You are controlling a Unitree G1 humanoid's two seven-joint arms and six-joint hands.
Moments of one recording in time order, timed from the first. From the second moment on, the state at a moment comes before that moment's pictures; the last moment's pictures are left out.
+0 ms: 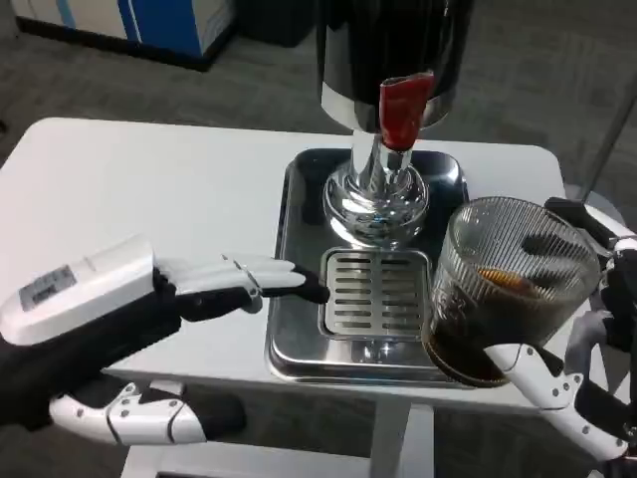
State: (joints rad) left arm -0.25 0.85 0.11 0.13 -0.17 -0.95 -0.71; right arm 0.22 0.00 0.10 -0.43 -0.42 -0.38 -0.36
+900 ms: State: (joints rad) left arm -0.21 0.86 0.11 0.05 -0.21 -0.93 -0.71; right arm 0.32 0.01 0.07 -0.52 -0.38 -0.40 -0.27
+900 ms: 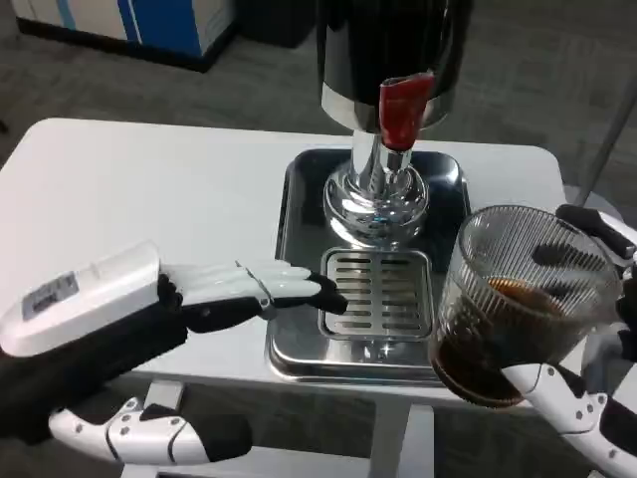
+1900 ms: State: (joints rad) left arm -0.20 0.87 0.14 0.02 -0.23 -0.91 -0.73; right arm 0.33 0.03 0.05 -0.53 -0.37 -0.43 -0.24
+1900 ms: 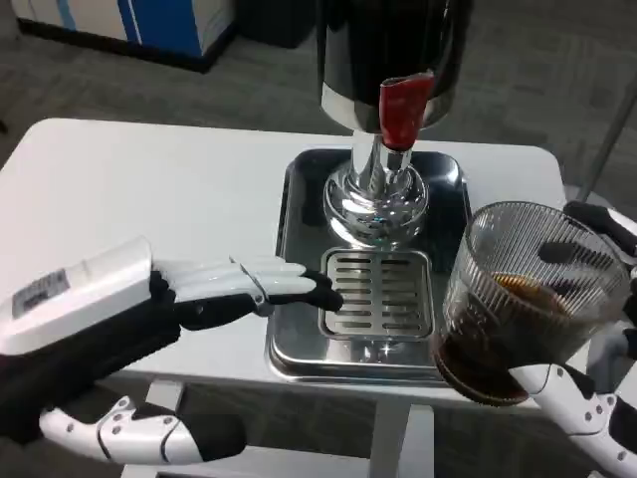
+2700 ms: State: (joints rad) left arm -0.16 0.87 0.18 -0.01 -0.23 -0.90 -0.73; right arm 0.34 0.03 0.06 -0.55 -0.36 -0.43 -0.23
